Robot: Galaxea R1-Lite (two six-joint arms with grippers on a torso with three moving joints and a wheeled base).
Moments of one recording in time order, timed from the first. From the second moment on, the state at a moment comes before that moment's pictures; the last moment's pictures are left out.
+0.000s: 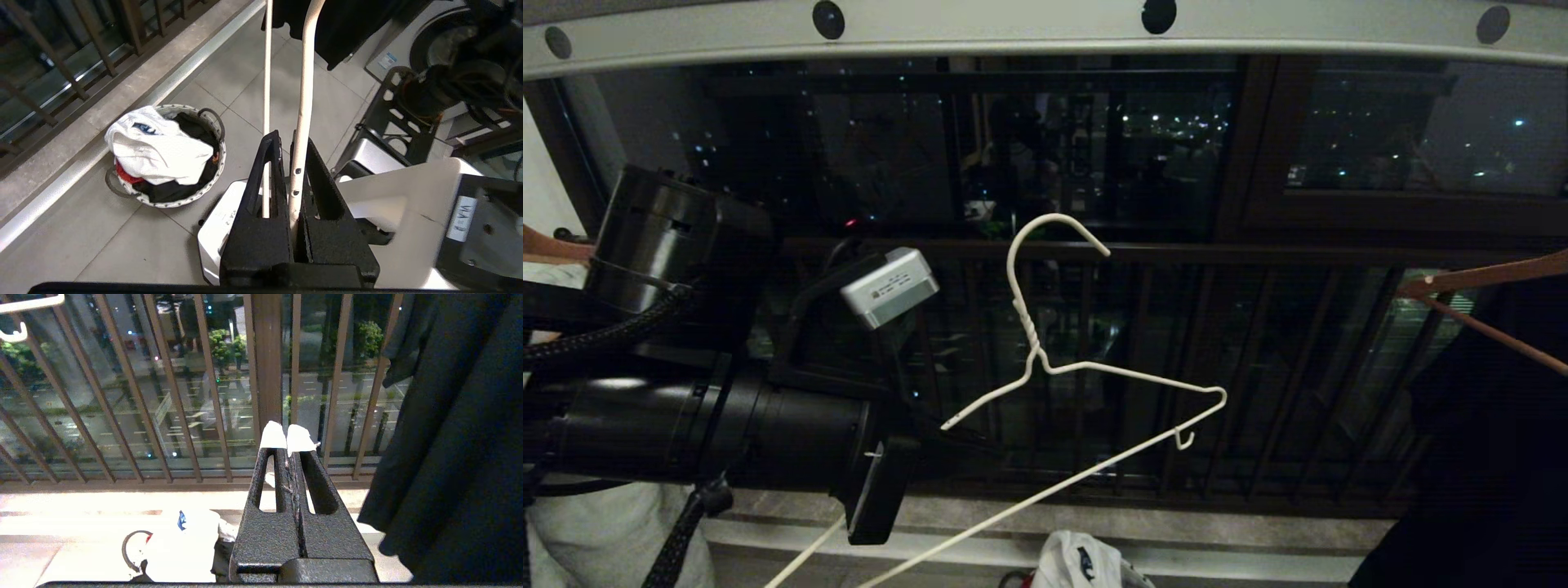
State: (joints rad) left arm -0.62 1.38 -1.03 0.20 -0.50 0.00; right arm 0.00 0.00 0.00 0.00 -0.05 0.07
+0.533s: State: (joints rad) left arm -0.62 1.39 -1.03 0.19 -0.51 0.00; right arm 0.00 0.00 0.00 0.00 -0.05 0.07
